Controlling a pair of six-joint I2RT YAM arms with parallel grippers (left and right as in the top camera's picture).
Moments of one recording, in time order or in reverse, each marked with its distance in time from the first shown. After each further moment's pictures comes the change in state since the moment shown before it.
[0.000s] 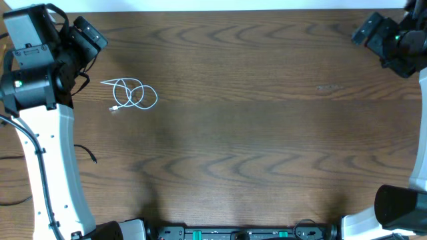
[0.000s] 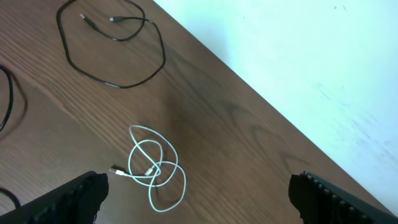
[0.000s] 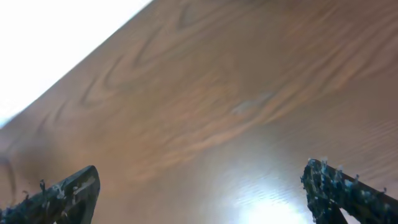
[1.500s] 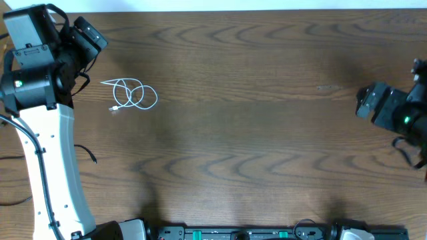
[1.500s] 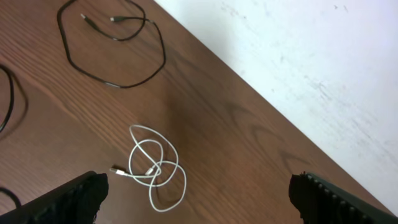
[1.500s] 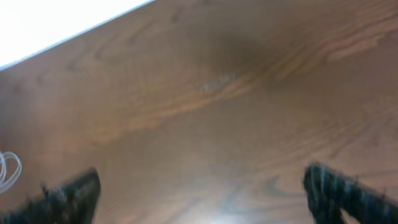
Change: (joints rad) left arm 0.000 0.000 0.000 -0.002 0.000 0.000; right arm 0.004 -0.616 -0.470 0.037 0.093 -0.211
